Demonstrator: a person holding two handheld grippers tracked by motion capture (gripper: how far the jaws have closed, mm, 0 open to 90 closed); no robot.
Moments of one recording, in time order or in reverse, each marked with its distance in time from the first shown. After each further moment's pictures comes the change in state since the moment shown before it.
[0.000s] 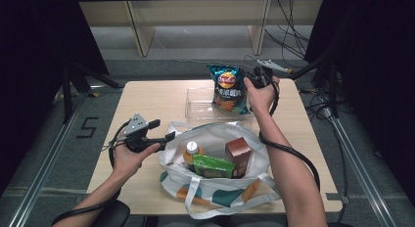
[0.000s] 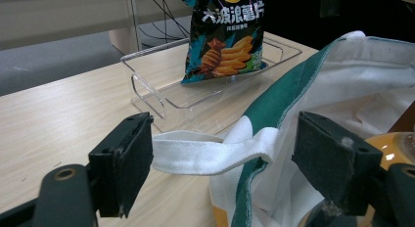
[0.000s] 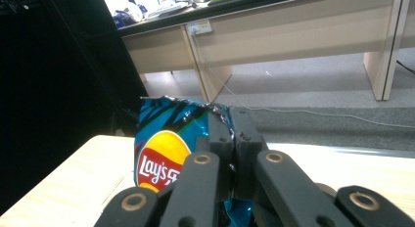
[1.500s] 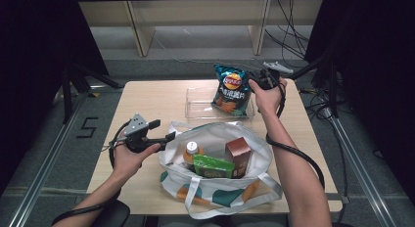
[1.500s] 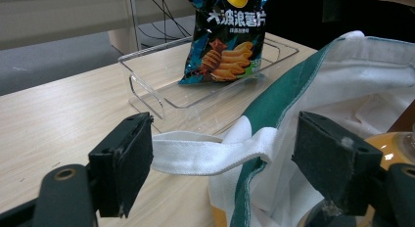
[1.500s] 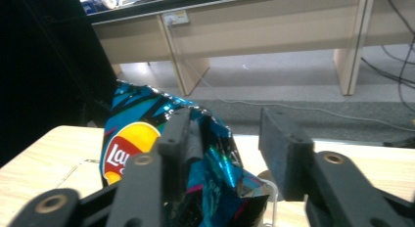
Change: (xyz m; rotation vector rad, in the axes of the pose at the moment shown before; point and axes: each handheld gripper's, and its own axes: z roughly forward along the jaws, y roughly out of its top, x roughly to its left) left arm 0.000 -0.001 0.001 -0.005 -0.005 -0.004; right arm -0.026 -0.005 -0.004 0.032 -0.086 -0.026
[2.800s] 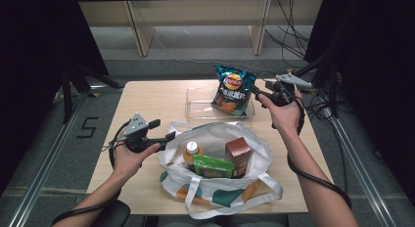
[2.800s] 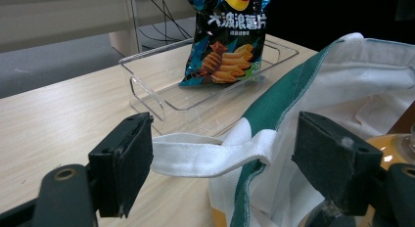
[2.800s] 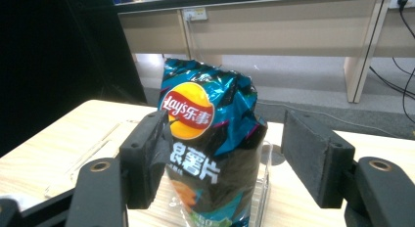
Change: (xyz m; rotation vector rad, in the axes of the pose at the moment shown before) left arm -0.001 0.001 -0.001 0.002 0.008 0.007; right arm 0.009 -0.009 -0.085 0.001 0.060 -0.090
